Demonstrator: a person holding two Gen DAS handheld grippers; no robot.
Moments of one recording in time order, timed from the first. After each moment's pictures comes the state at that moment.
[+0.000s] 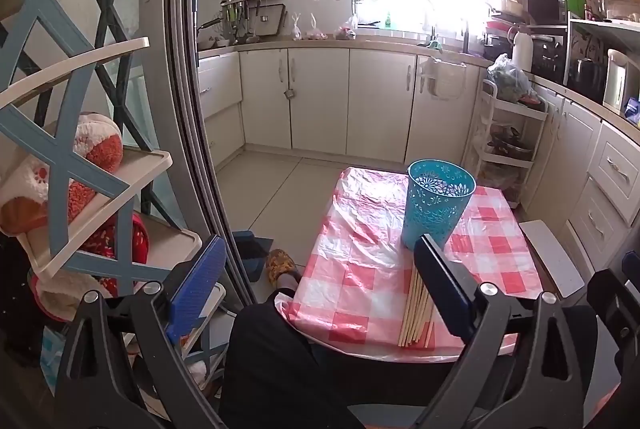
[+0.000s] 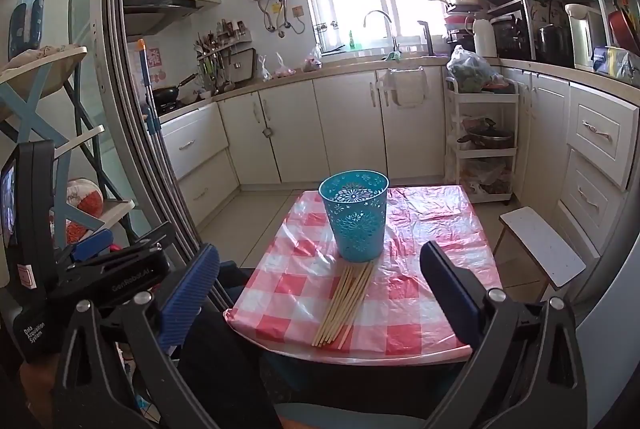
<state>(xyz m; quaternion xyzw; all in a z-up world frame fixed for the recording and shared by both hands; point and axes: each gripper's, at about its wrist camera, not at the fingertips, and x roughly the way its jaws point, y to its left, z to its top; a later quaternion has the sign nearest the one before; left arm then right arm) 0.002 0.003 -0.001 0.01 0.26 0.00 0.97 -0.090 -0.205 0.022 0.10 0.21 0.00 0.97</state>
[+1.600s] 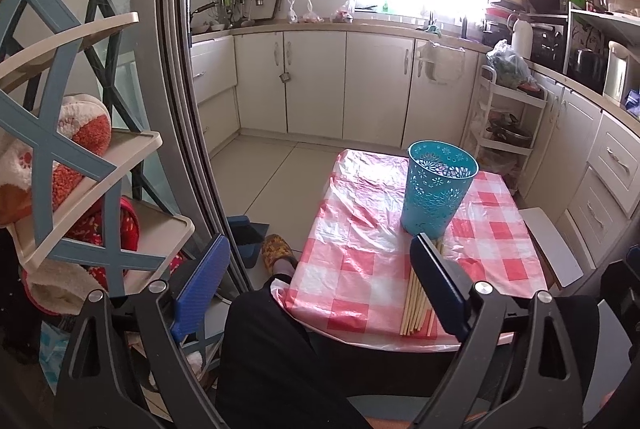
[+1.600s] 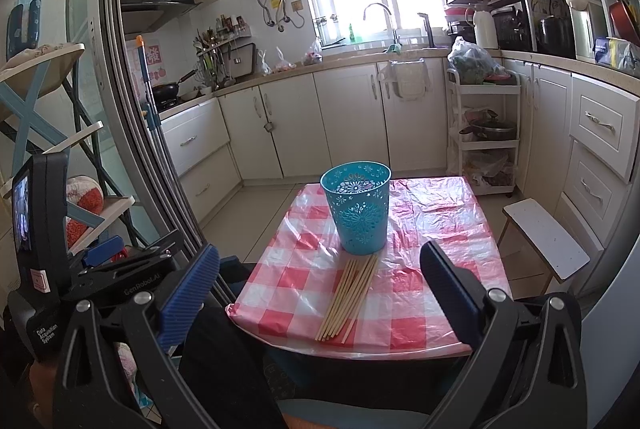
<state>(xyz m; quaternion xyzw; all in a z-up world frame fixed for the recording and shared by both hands) 0.013 0.003 -0.020 0.01 0.31 -0.01 0.95 -0.087 -0.201 0.013 0.10 0.22 0.00 0.97</state>
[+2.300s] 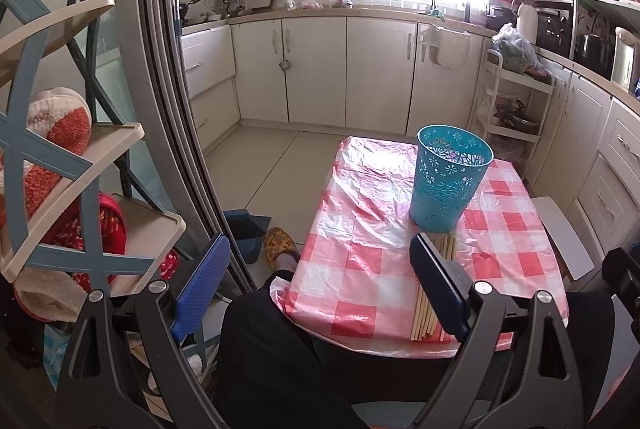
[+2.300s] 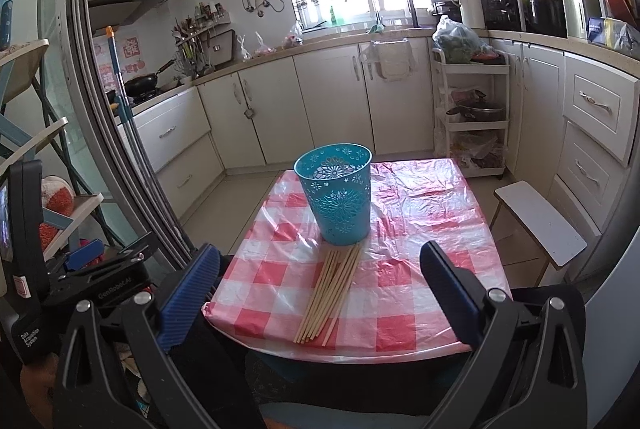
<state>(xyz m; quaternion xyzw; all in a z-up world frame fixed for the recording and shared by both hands) 0.049 -0.006 -0.045 0.03 0.33 0.00 0.94 -0.045 -0.226 -0.015 0.15 0.24 -0.02 0.96</state>
